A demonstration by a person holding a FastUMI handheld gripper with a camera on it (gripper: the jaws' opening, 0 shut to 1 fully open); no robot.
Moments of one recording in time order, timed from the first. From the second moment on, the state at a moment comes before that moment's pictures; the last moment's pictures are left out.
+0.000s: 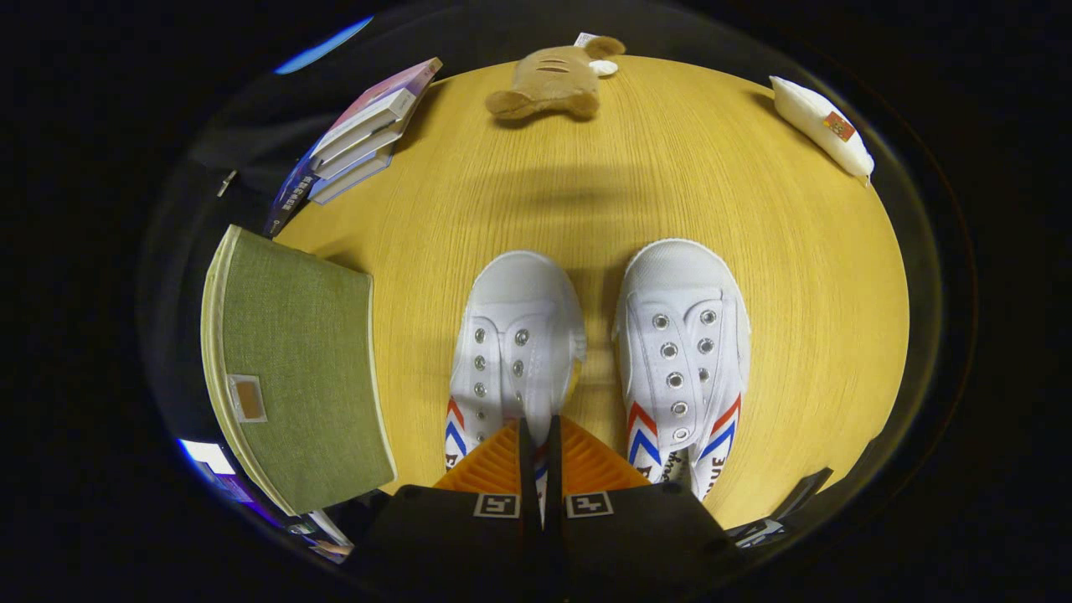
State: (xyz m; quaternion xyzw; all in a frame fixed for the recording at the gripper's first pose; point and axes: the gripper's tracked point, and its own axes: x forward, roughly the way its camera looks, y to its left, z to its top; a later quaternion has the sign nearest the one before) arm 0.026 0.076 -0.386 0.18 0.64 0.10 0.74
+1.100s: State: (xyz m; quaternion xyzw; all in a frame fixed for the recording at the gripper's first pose) arm 0.052 0.229 -0.134 0.28 0.55 0.23 0.75
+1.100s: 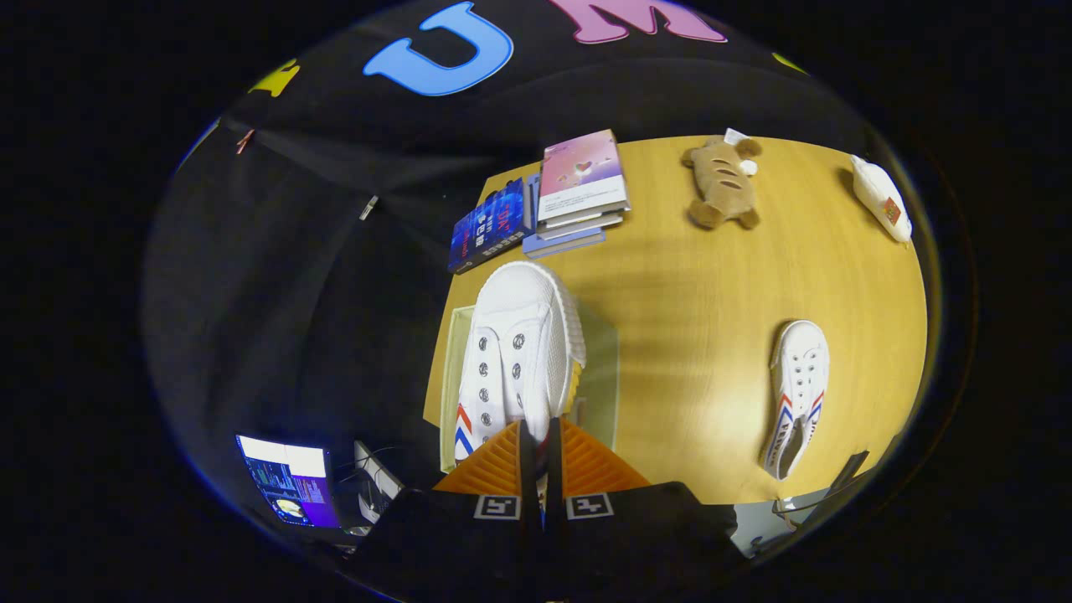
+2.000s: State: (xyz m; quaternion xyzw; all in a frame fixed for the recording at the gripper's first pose) arm 0.056 0.354 -0.225 0.22 0.62 0.19 0.73
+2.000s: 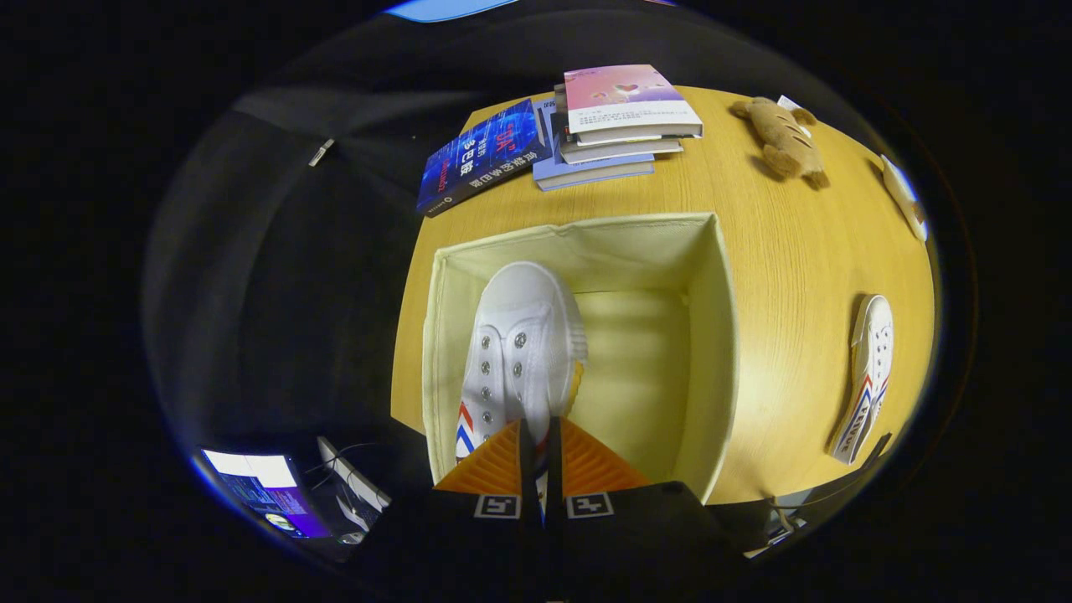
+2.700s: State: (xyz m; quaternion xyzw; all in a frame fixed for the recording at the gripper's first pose) arm 0.054 0.335 -0.179 0.29 0.58 0.26 0.72
